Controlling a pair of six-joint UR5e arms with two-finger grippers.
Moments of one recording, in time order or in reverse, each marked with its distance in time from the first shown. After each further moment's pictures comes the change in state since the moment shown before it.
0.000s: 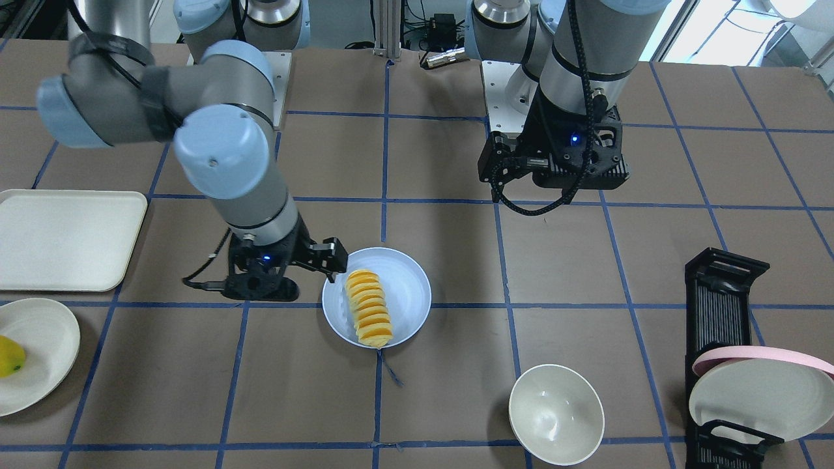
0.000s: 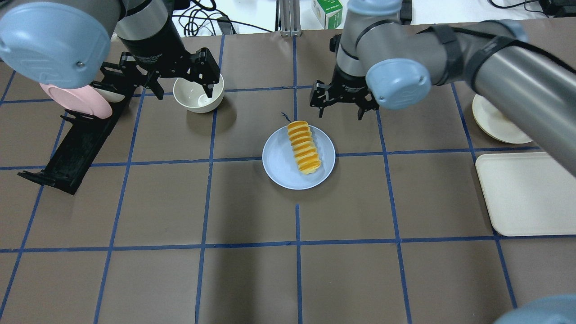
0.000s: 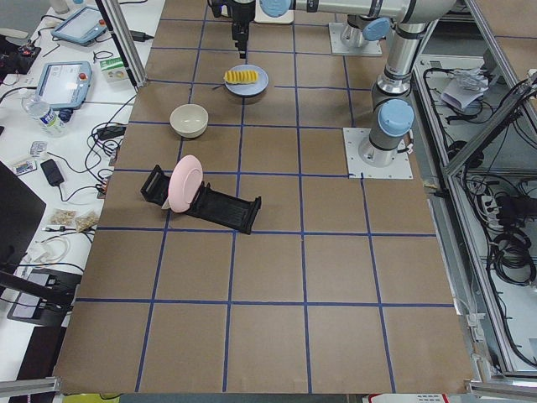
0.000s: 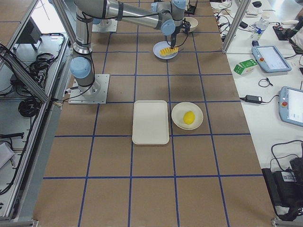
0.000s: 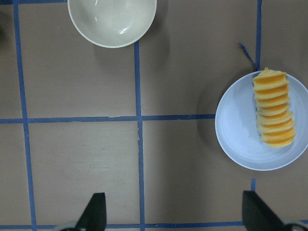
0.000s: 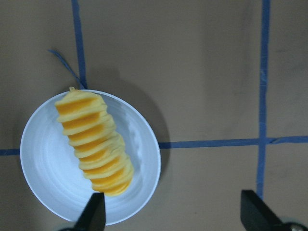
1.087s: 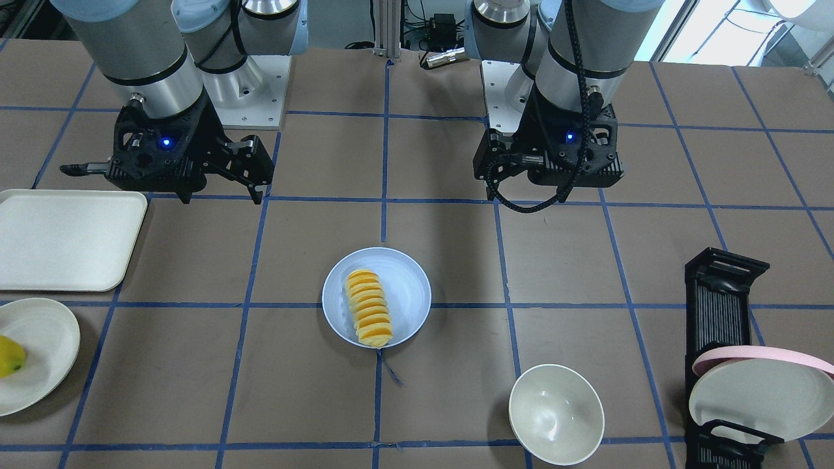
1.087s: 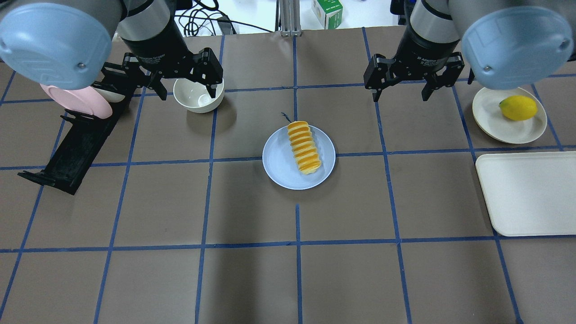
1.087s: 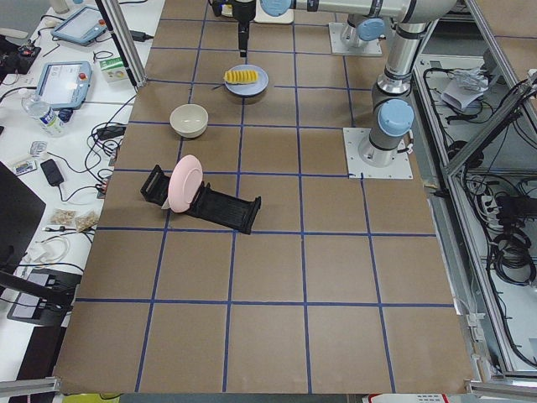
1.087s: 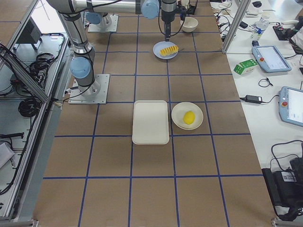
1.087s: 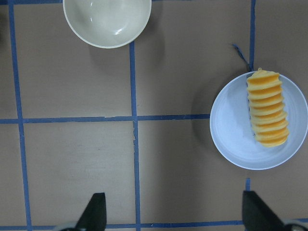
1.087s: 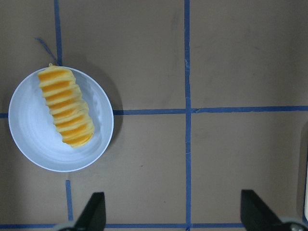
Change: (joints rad) left arm -0.005 0.002 -0.003 0.001 -0.014 -0.003; right arm -0.077 -0.223 -0.001 0.176 -0.061 -0.117
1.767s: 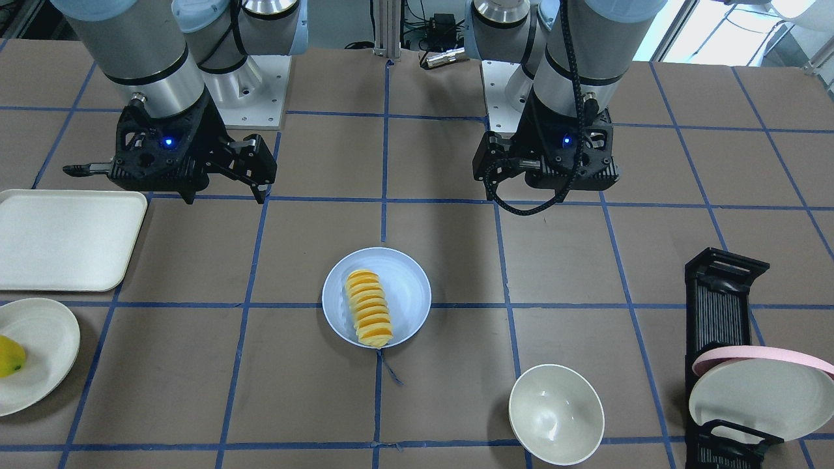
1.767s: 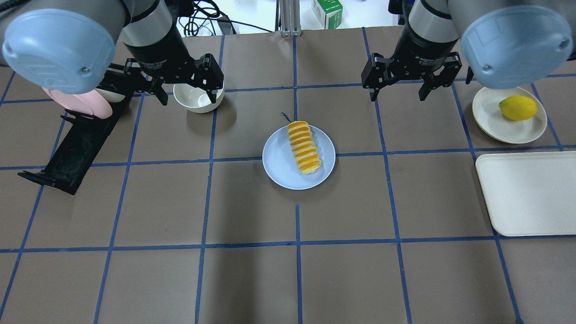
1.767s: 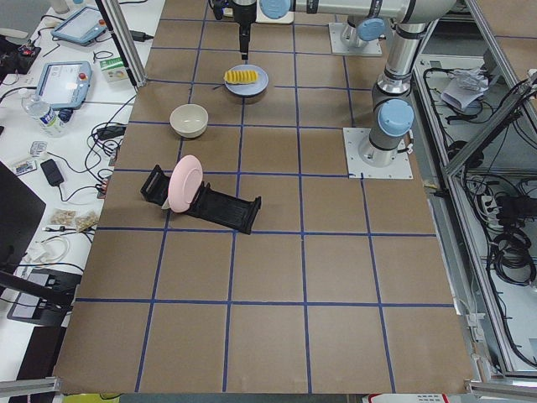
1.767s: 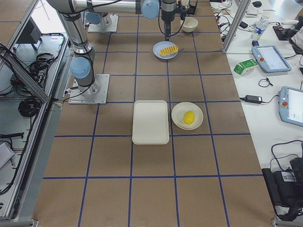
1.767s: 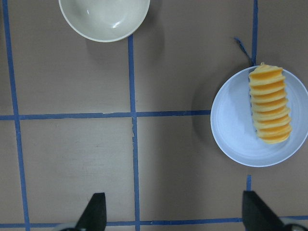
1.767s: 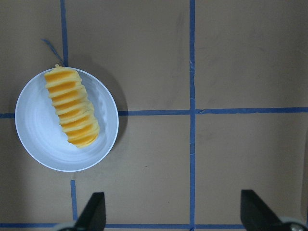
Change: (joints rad) left arm 0.001 0.006 -0.021 -0.004 0.003 0.002; right arm 0.002 0.001 -0.008 0.000 0.010 -0.001
